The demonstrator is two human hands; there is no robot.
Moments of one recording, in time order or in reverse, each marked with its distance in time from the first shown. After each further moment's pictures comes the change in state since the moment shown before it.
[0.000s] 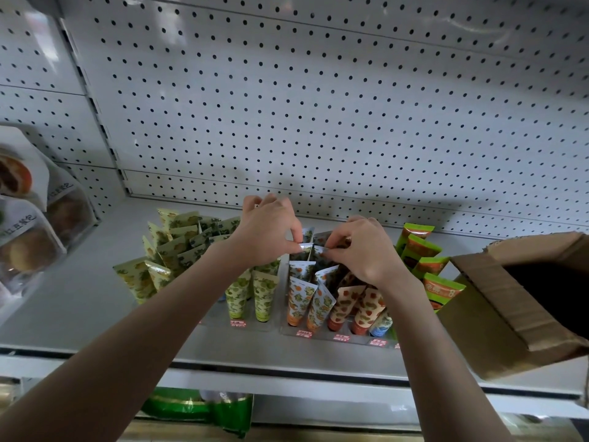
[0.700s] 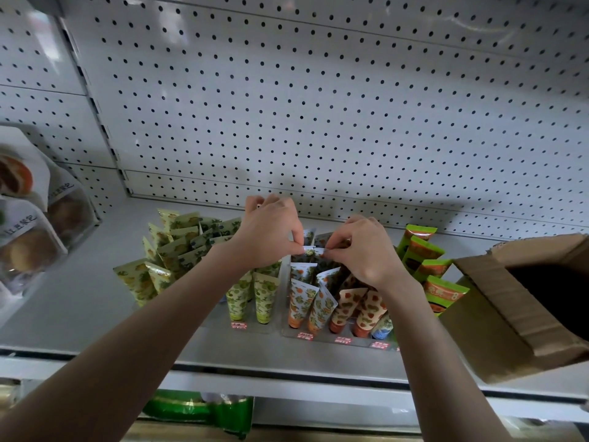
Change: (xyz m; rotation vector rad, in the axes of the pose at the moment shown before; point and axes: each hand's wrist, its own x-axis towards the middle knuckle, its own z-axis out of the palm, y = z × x) left_hand 0.001 0.001 0.000 -0.019 0.032 0.015; right_hand 0.003 -0.002 0.001 0.010 0.029 -0.028
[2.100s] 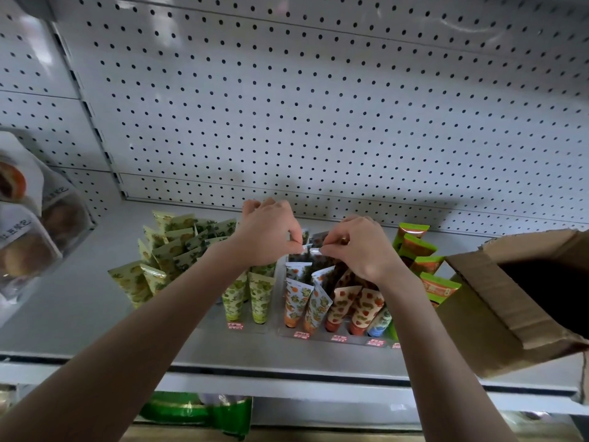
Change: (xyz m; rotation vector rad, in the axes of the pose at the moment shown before) left_hand 0.002 0.005 -0.001 -0.009 -0.073 -0.023; right_hand -0.001 0.003 -0.006 0.062 -0.049 0.057
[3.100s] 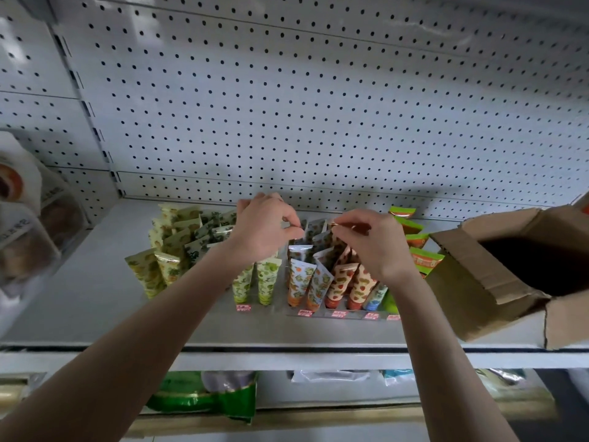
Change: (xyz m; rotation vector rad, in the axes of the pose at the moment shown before) left_hand -0.027 0.000 -0.002 -0.154 0.182 -0.055; right_hand -0.049 -0.017 -0.007 0.289 0.301 0.056
